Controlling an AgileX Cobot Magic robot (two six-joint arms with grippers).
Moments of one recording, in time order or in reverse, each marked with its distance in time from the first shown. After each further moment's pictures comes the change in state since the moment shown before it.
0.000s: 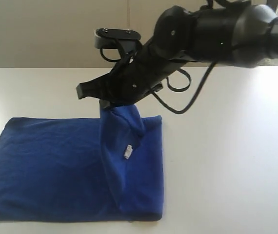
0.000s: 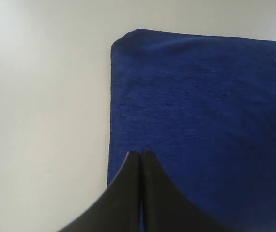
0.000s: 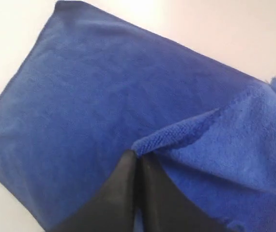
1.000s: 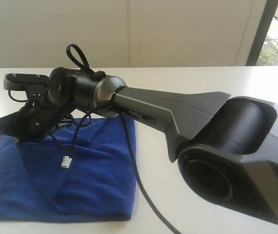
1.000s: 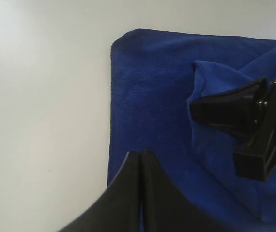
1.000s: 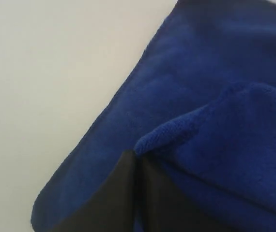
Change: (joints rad) left arm 0.000 0.000 0.000 0.006 0.000 0.000; right arm 0.227 0.597 -0.658 0.135 0.024 0.081
